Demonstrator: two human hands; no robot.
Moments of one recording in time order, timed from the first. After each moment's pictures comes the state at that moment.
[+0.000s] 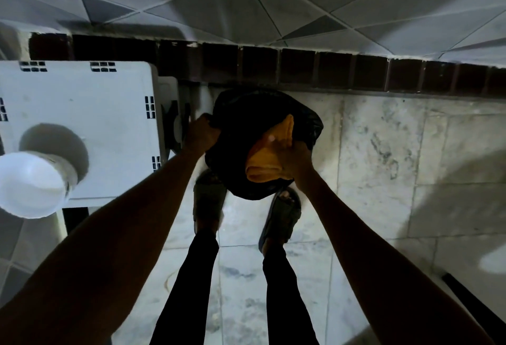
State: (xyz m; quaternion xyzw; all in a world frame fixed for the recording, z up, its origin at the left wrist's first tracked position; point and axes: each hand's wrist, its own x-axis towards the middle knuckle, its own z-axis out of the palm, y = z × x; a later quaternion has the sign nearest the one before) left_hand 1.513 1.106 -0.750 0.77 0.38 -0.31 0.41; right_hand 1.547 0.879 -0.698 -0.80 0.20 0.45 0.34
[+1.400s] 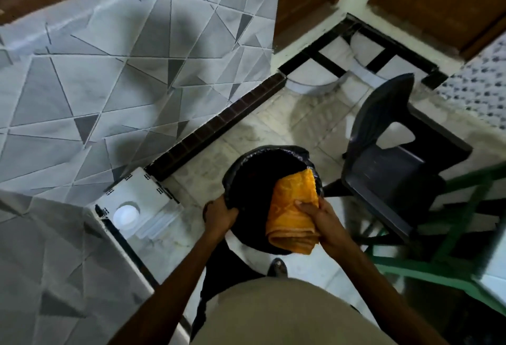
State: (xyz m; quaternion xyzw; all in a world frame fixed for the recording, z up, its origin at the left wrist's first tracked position) left_hand 1.095 0.895 -0.080 0.87 0.04 -0.34 0.36; right_hand 0.977 0.675 -0.043 -0.54 0.39 0.09 0.74
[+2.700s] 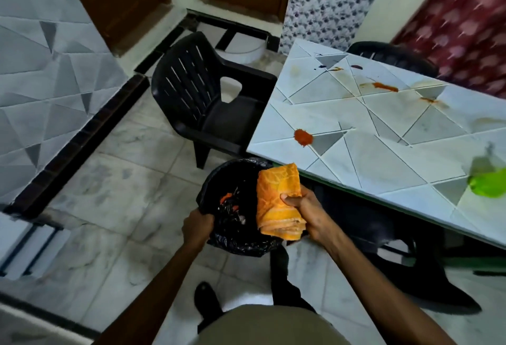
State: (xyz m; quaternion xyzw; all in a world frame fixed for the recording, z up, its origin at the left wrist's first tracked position) left_hand 0.624 0.626 -0.106 0.88 -0.03 -0.36 0.31; right_hand 0.441 0.431 -0.043 -0.46 0.46 -0.08 0.75
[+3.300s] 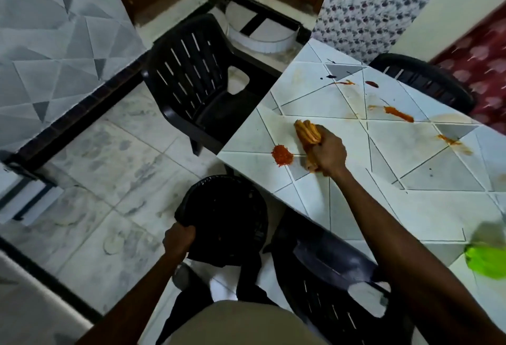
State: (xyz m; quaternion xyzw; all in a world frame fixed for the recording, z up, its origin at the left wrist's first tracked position) left_hand 0.559 0.537 -0.145 0.90 0.10 -0.36 0.22; right_hand 0.489 0.151 -0.045 -0.86 0.40 -0.09 0.30
